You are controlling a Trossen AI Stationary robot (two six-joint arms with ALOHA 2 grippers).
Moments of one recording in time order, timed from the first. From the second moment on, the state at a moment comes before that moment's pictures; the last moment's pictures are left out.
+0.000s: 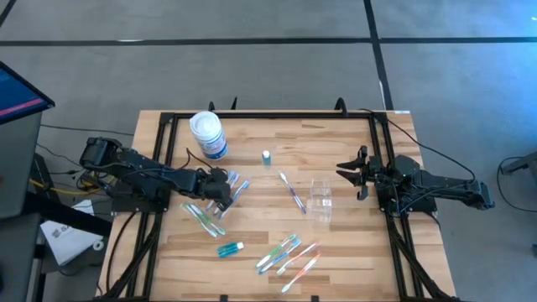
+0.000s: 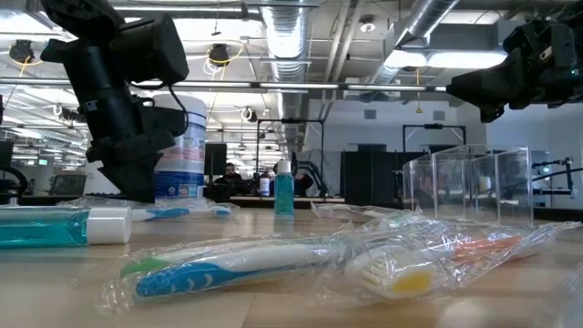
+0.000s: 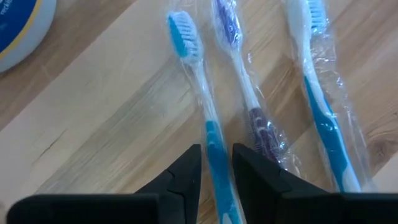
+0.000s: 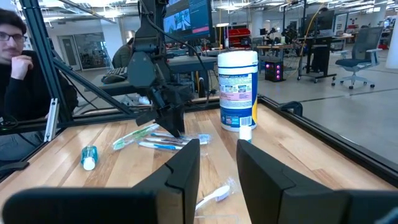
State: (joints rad) left arm -0.12 1.44 0.59 -0.45 -0.40 -0.85; right arm -0.15 0.04 0.01 0.06 0.00 0.08
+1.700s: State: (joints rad) left arm -0.12 1.18 0.59 0.38 -0.47 -0.09; right arm -0.09 0.27 0.01 0.52 0.00 0.08
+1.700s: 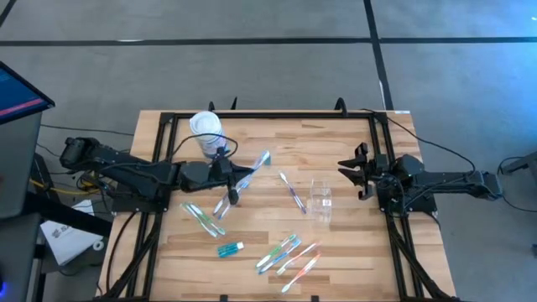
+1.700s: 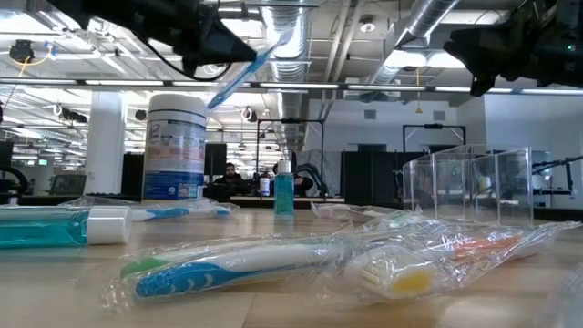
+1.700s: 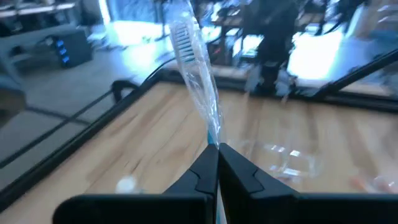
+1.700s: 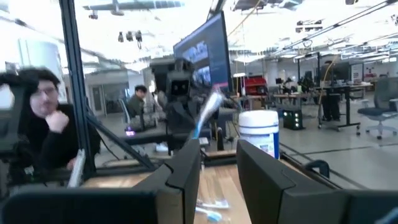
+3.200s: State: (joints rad) left arm -0.04 1.35 0.59 0.81 -0.21 0.07; right arm -0.14 1.42 0.58 0.97 -0.17 0.03
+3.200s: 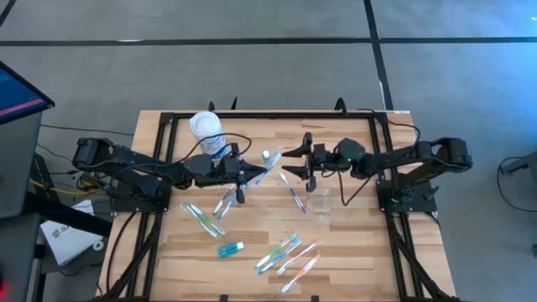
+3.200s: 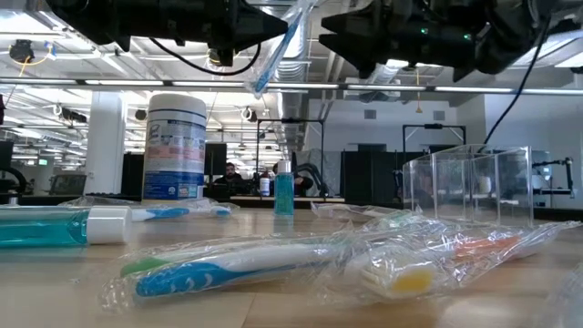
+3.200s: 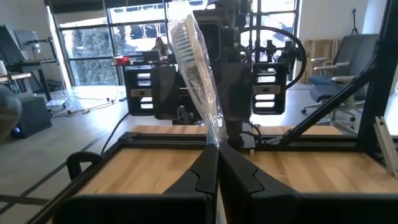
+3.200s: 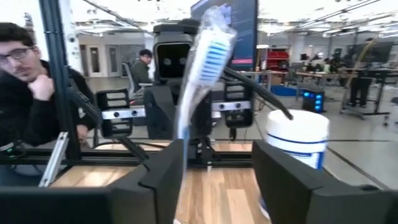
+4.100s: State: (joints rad) left arm -0.05 1.35 0.59 0.80 -0.22 0.08; right arm -0.09 1.51 0.71 0.97 -0.19 0.04
